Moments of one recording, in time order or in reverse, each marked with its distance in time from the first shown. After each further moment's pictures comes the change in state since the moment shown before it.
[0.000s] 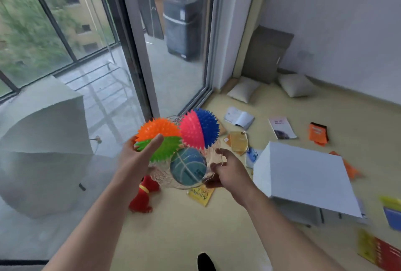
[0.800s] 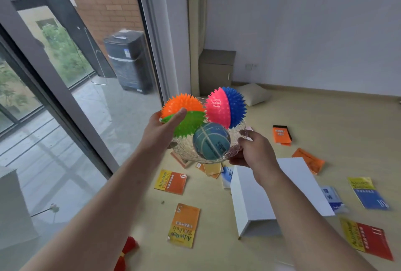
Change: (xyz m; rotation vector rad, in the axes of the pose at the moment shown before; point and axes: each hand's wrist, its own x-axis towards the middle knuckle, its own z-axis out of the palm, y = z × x) left_hand 0.018 0.153 0.265 0.119 -0.416 0.278; right_hand 0.015 -0.109 -0.225 0.192 0.560 -0.167
